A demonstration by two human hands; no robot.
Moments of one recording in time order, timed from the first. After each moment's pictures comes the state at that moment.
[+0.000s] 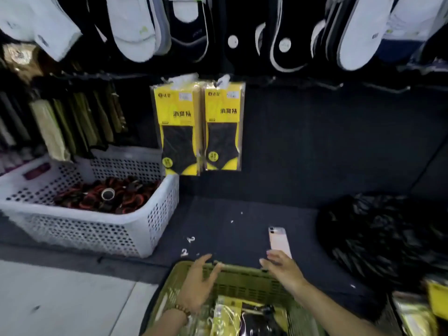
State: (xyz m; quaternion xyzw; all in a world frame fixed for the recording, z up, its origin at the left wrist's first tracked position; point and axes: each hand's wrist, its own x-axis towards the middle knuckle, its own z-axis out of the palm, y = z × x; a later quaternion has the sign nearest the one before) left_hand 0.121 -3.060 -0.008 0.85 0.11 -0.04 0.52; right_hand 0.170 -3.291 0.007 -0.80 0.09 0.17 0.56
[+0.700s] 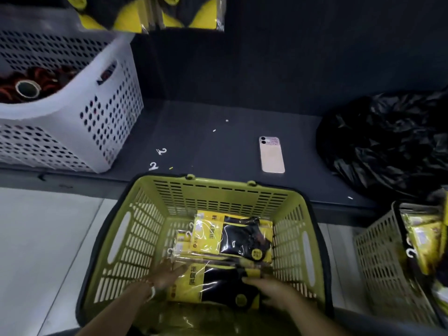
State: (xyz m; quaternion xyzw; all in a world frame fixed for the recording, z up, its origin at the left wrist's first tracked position) left_hand 0.058 -3.041 -0.224 0.81 0.17 -0.40 0.40; right_hand 0.062 -3.326 -0.234 -0.68 0.30 0.49 0.45
